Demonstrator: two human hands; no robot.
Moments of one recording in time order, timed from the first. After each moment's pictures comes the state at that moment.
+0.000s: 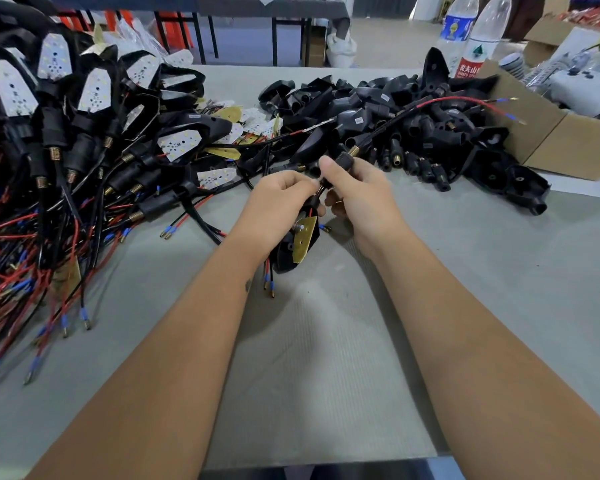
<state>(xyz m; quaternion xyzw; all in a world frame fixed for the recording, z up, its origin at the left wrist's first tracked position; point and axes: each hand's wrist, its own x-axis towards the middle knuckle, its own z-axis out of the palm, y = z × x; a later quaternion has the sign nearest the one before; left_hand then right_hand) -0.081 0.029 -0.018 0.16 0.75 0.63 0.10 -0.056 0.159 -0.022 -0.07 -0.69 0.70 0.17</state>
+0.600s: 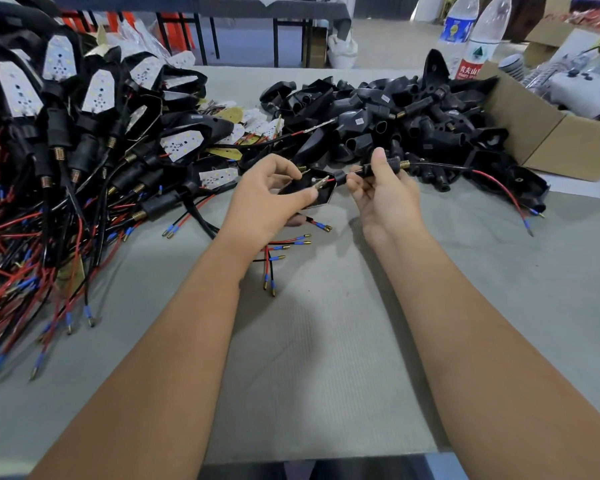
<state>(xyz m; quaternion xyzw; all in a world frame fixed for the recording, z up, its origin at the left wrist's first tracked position) -0.085 0.019 -0.024 0.16 0.73 0.66 0.03 -0.058 0.170 -0.018 -0.17 -0.41 0.86 0.25</state>
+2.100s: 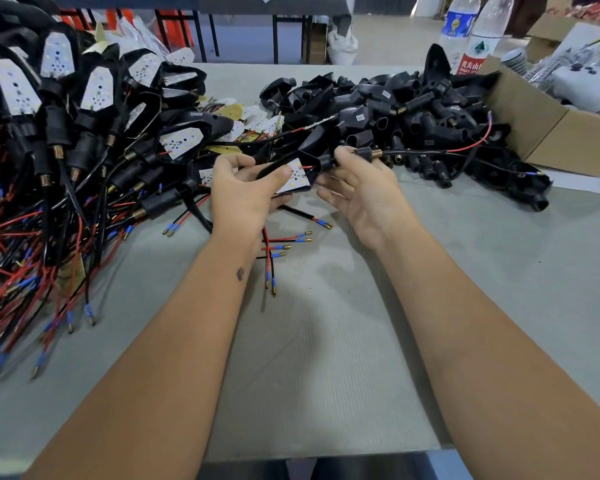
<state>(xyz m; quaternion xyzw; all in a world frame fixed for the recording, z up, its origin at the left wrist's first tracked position) -0.088 0.019 -0.023 0.02 0.58 0.81 -0.04 -0.058 0.162 -0.016 -0.09 -0.50 0.85 0.12</state>
